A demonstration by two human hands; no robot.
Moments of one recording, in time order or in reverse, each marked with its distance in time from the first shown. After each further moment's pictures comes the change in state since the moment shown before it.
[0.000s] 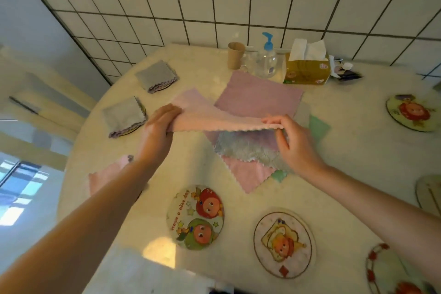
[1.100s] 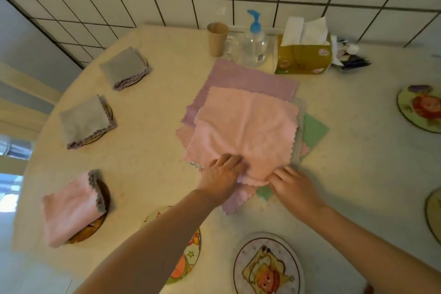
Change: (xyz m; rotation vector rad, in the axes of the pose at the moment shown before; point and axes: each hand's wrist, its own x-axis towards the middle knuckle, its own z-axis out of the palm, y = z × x) left_hand -0.017 0.081 0.194 0.190 -0.695 0.273; right_hand -0.053 0.145 0.031 -0.622 -0.450 -0.028
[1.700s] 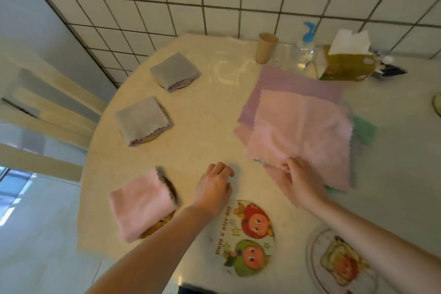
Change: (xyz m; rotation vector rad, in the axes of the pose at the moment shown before) left_hand -0.137 -0.116 -0.023 -0.305 0.108 -0.242; right_hand 0.059 -0.138 0.012 0.255 0.018 0.449
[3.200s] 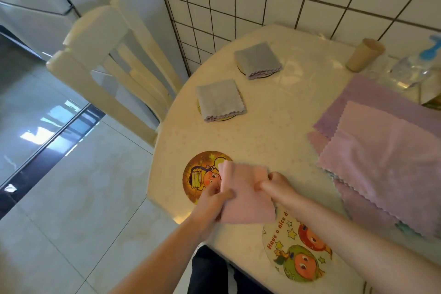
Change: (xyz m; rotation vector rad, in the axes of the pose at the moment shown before) left_hand -0.127 -0.082 -0.056 -1.471 0.150 -0.870; right_hand 0.008 -0.212 0.072 0.441 -0.656 0.335
